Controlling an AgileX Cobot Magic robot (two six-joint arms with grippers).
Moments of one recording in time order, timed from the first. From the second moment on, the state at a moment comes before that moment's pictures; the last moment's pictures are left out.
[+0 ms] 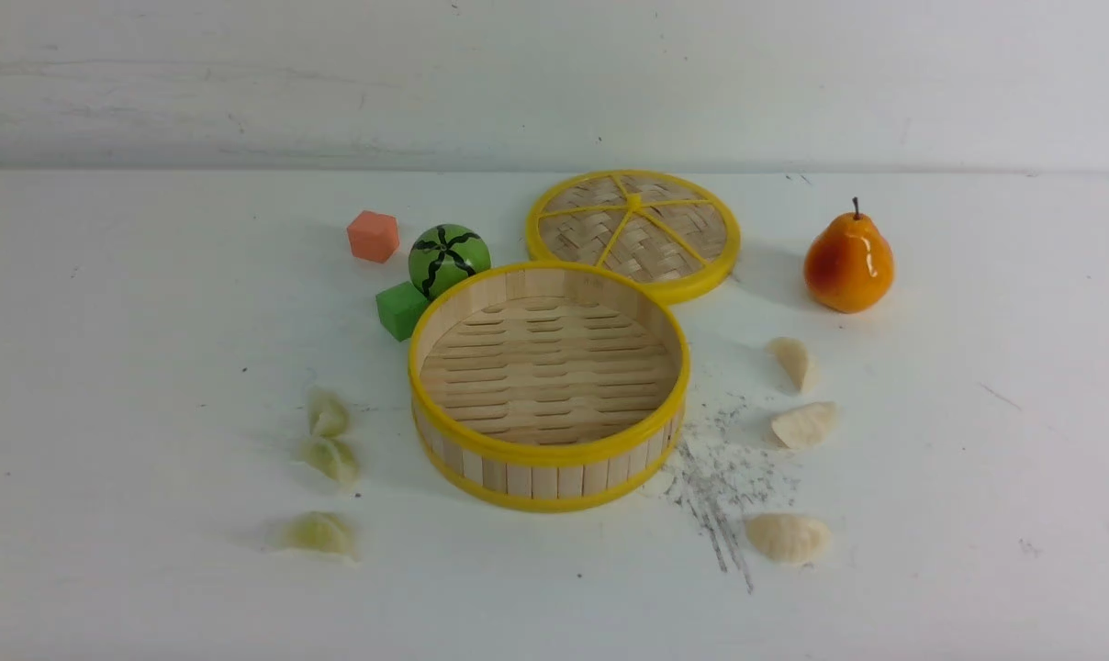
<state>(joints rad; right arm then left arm) -0.09 -0.01 0.02 -0.01 0.40 0.22 -0.13 -0.01 0.03 -0.07 0.38 -0.12</state>
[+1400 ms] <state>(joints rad) -0.09 -0.01 0.02 -0.02 0.40 0.22 -0.13 -0.01 0.03 0.00 -0.20 -0.12</state>
